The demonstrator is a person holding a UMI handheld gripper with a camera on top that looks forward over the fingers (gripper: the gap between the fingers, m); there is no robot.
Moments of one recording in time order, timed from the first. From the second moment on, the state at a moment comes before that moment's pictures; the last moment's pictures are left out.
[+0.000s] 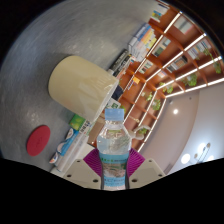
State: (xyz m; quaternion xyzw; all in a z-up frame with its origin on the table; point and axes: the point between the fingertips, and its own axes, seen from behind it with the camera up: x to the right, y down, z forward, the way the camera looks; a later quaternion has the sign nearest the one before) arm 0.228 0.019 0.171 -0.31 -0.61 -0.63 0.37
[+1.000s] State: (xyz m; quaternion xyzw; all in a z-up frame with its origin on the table) arm 0.278 -0.006 0.152 -0.74 -0.12 0.00 0.66
